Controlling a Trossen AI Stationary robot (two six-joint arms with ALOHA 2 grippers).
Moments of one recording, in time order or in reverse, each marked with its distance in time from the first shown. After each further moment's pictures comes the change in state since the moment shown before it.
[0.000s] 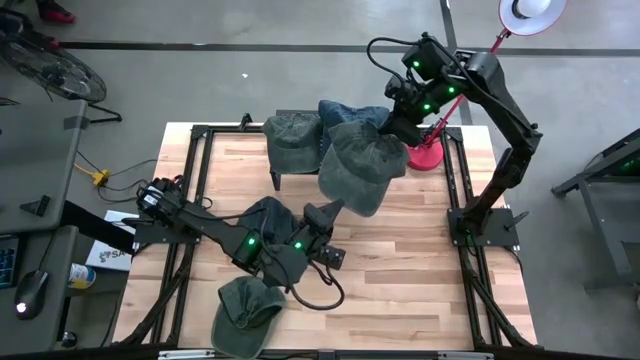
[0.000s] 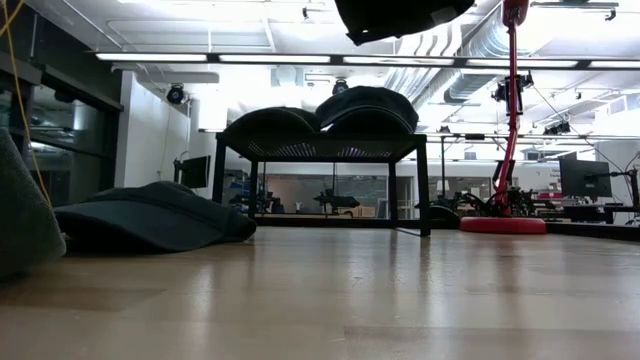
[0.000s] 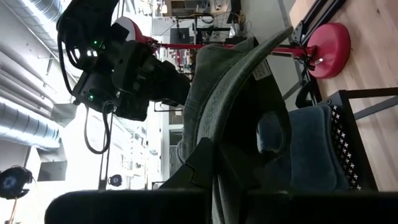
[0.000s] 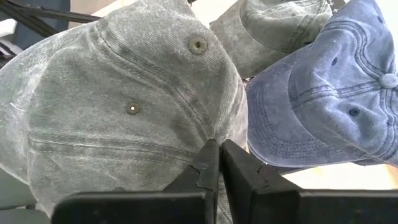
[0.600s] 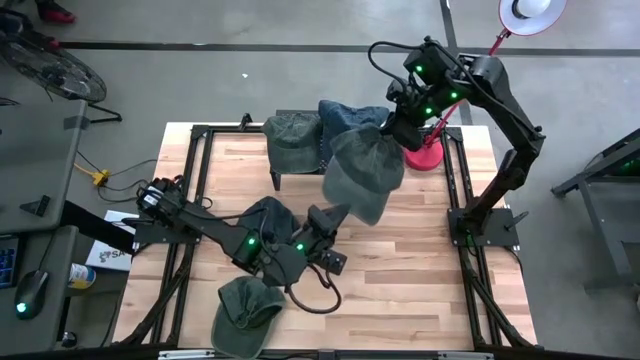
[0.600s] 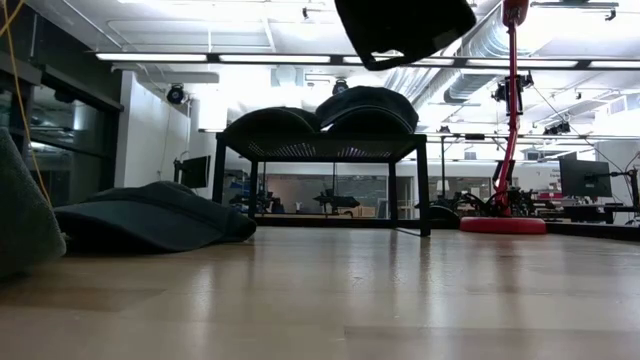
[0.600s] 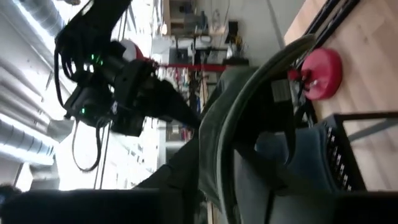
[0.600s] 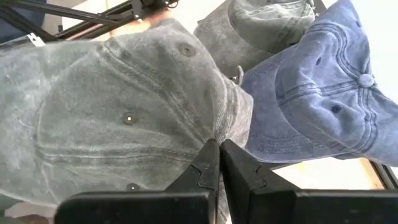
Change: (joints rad) left arm -0.001 0.000 0.000 0.016 0.098 -0.003; right arm 0.047 -0.021 0.000 -0.001 0.103 0.010
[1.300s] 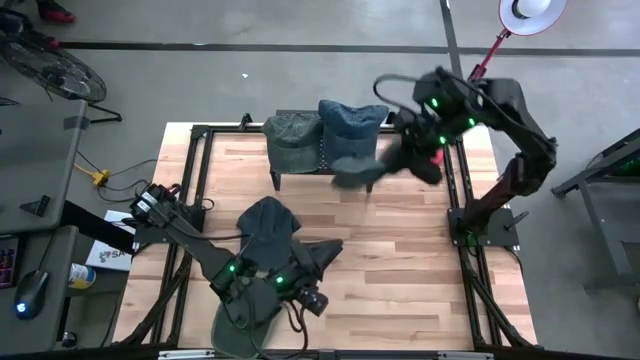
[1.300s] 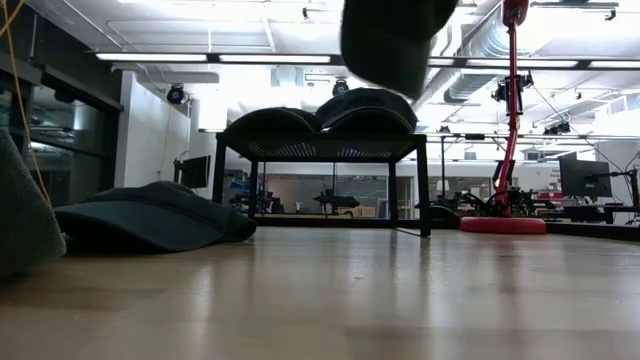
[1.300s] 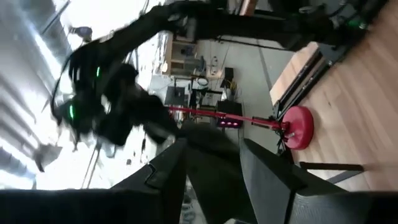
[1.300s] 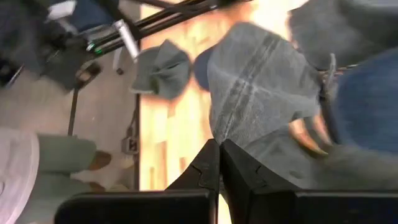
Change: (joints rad) left arm -0.154 0.000 0.000 0.058 0.004 -0.071; right arm 0.270 -0.079 0.000 0.001 -0.061 0.191
